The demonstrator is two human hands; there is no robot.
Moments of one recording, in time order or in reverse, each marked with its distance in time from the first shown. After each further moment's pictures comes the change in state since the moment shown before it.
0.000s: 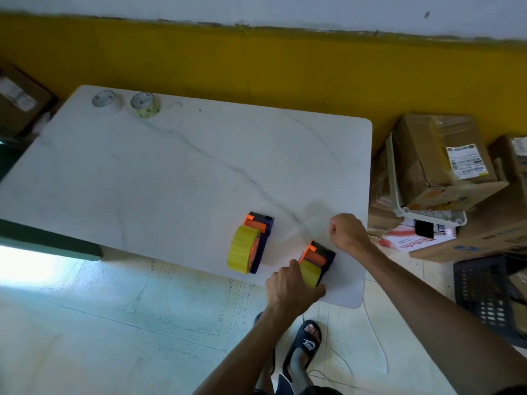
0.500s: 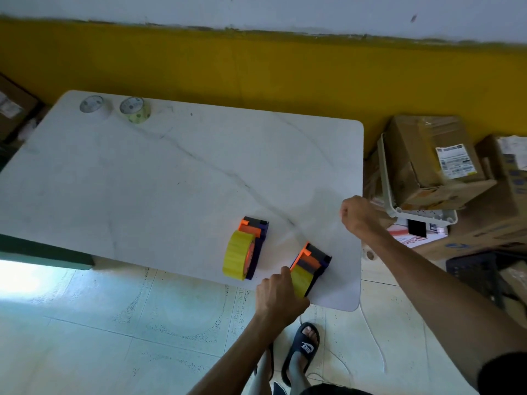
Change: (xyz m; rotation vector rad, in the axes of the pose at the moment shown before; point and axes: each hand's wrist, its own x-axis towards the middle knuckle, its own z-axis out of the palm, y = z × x) left_hand -0.004 -0.016 -0.007 0.047 -0.022 0.052; right_hand 0.040 0.034 -0.022 -0.084 0.147 0.018
